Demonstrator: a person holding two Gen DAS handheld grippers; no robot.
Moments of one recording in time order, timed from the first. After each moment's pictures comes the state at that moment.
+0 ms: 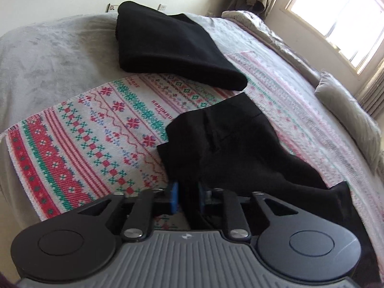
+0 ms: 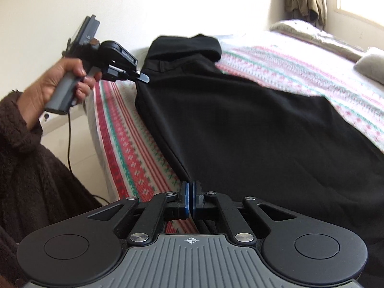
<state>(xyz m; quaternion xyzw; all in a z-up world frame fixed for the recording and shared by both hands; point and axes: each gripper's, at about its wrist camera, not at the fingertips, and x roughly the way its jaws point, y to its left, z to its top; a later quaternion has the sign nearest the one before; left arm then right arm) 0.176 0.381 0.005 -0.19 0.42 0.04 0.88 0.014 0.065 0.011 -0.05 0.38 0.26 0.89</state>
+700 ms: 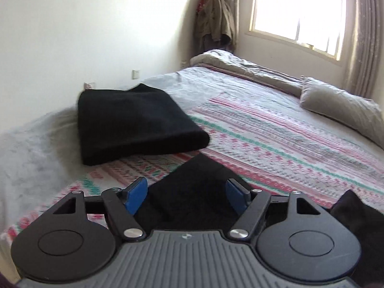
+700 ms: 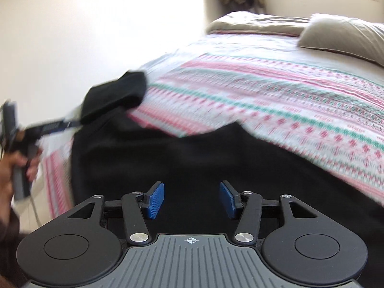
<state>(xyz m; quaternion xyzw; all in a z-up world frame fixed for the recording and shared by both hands) 0.212 0.315 0.047 -0.07 0.29 0.00 0.95 0.143 -0.060 0.055 0.11 0.37 0.15 0.91</state>
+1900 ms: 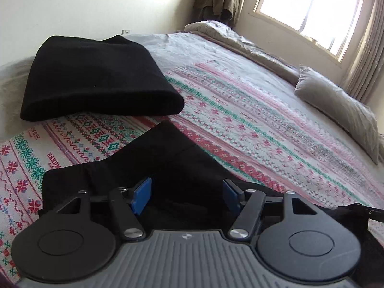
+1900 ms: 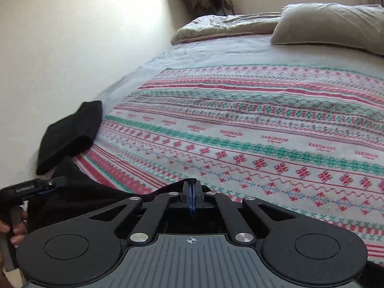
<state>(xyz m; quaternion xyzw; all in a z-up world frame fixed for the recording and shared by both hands) 0.263 0.290 0.003 -0.13 0.37 0.00 0.92 0.242 -0.070 0.017 0.12 0.37 0.08 0.92</state>
